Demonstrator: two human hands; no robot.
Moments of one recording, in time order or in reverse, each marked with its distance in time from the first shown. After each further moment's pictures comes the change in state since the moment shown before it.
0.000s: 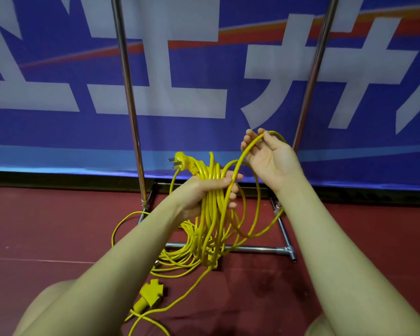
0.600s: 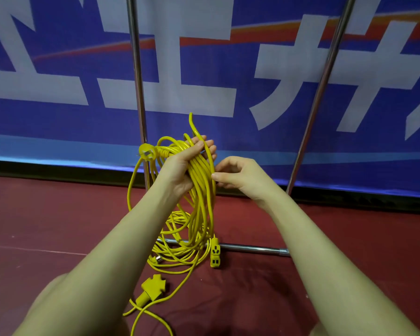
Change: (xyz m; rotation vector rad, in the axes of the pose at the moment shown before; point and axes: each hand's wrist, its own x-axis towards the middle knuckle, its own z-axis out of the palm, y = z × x) left_hand 0.004 0.033 -0.029 -0.371 0.380 0.351; right_hand -0.018 0.049 0.003 -1.156 -0.273 0.036
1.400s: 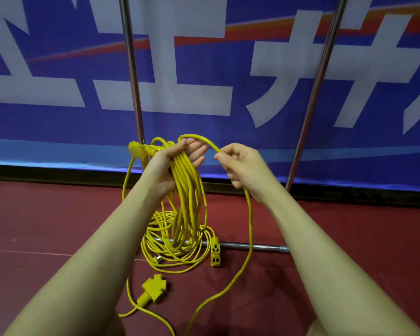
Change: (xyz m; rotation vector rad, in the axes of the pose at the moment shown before) left_hand -0.001 0.017 -0.014 0.082 -0.040 -0.103; right_hand 0.001 -0.008 -0.003 0.108 0.090 -0.050
